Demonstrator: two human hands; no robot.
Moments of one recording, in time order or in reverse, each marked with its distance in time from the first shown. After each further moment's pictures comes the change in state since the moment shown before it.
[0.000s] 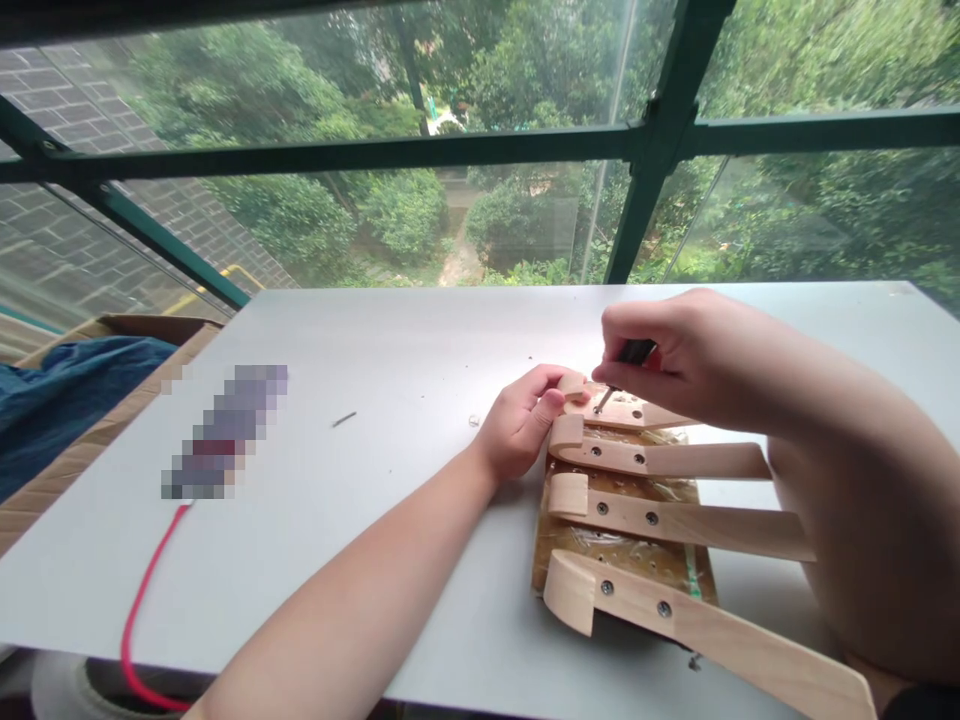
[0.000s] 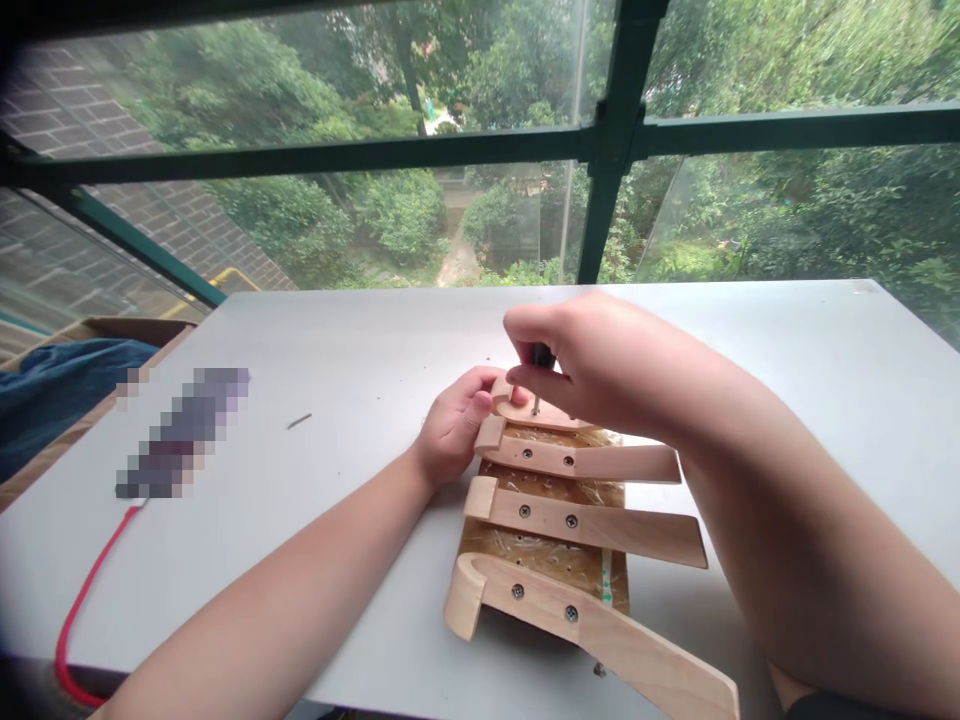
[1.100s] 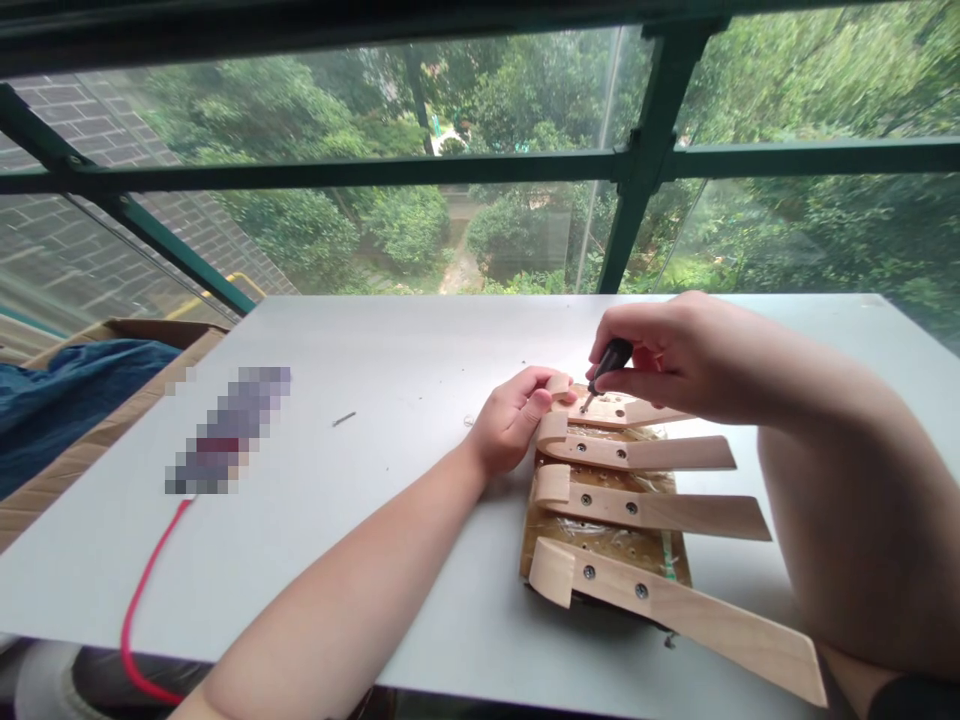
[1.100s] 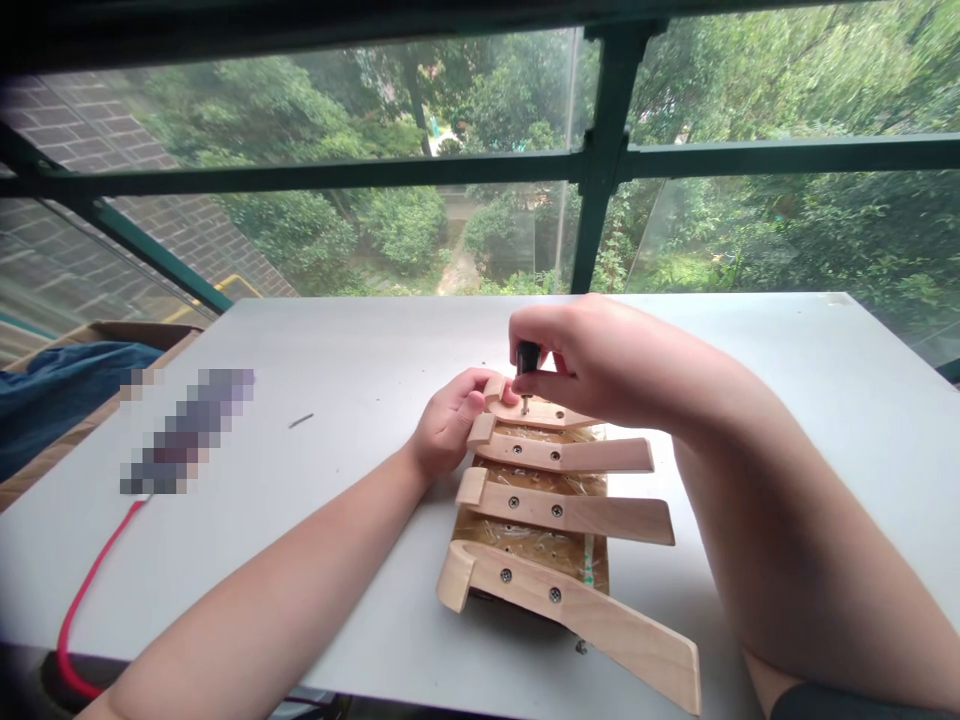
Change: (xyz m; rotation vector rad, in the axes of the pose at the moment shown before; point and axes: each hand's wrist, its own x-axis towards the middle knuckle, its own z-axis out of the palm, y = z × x) left_hand 0.001 0.001 -0.001 0.059 0.001 0.032; right_hand -0.009 0.002 -0.017 0.024 -0.096 -0.015
